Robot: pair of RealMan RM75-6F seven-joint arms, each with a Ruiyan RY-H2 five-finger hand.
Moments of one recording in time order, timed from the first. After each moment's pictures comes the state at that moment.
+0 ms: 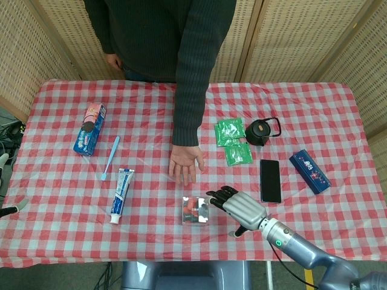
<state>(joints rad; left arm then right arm) -0.09 -1.00 -0.13 -1.79 1.29 1.44 0.15 0.64 -1.17 0.11 -1.92 -1.52 0.74 -0.06</state>
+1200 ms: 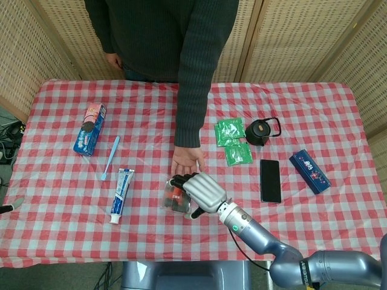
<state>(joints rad) -0.10 -0.99 -0.14 -1.79 1.27 1.44 0.10 0.82 -1.42 0.27 -1.93 -1.17 0.89 -0.34</state>
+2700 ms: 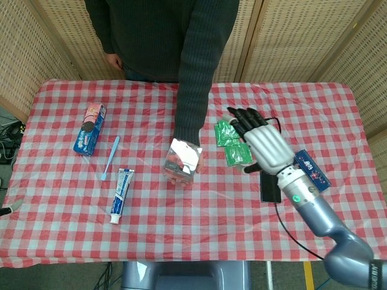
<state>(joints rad) -0.08 -0.97 -0.11 -1.80 1.33 1.48 0.07 0.72 -0.85 0.38 -2.08 -1.09 0.96 -0.18</state>
